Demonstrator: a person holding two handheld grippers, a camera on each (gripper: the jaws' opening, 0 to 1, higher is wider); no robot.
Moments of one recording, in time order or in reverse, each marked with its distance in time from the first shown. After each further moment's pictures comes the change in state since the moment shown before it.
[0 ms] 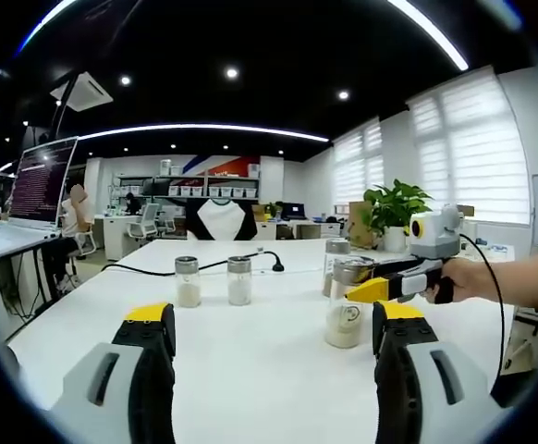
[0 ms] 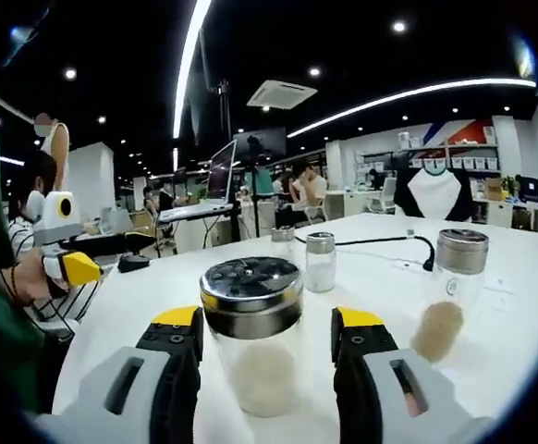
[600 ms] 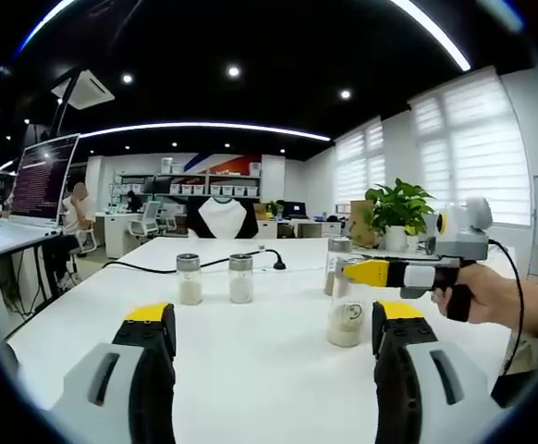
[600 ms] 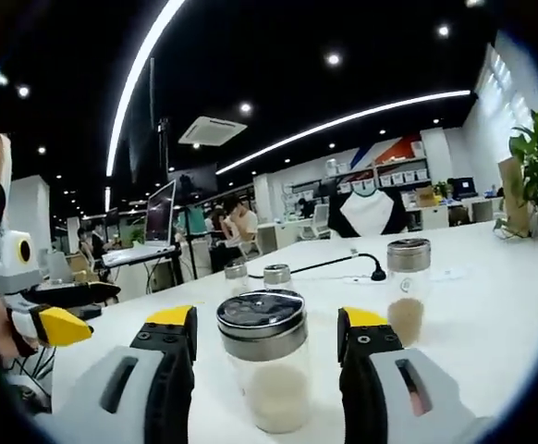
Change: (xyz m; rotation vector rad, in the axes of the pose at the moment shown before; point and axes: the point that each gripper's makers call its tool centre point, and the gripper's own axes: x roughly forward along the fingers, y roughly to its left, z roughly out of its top) left arm 0.000 0.003 -0.003 -0.008 0.004 0.003; right arm -0.002 -0.002 0.025 0.055 -0.157 -0.370
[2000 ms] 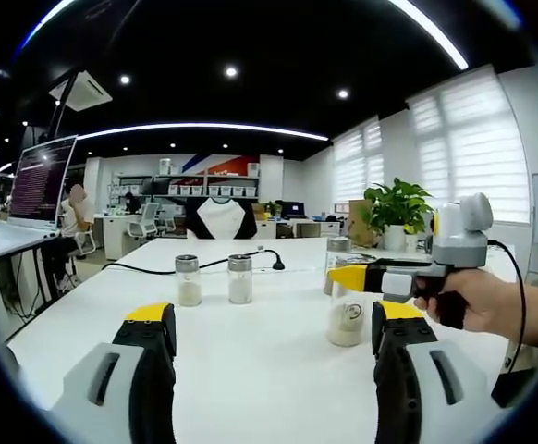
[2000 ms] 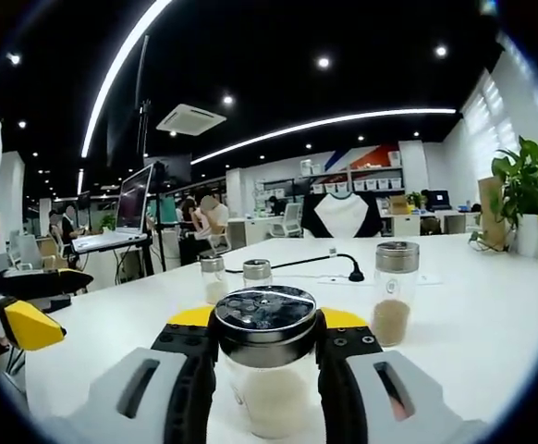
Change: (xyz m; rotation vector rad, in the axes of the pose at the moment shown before) left arm -0.002 0.001 -0.001 0.011 0.001 0.016; right arm 0.007 -0.004 -0.005 -0.055 0.008 -0.096
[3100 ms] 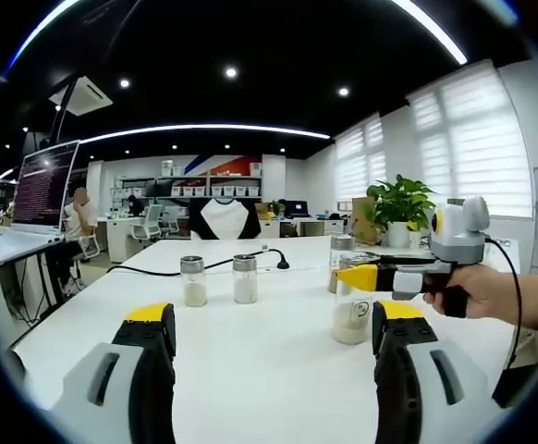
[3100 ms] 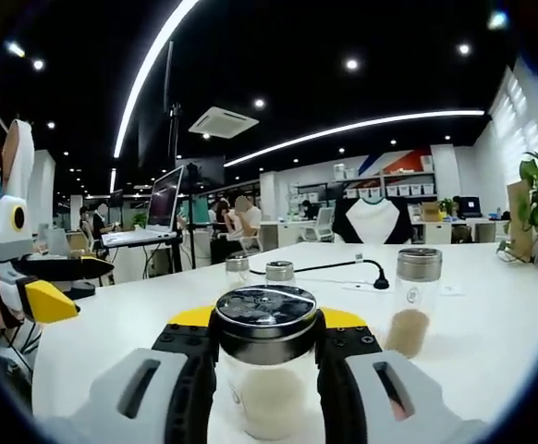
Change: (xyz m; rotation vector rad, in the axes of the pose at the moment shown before) left arm -0.002 0.001 0.001 0.018 0.003 0.000; right arm -0.002 0.007 -0.001 -0.032 -0.019 0.187
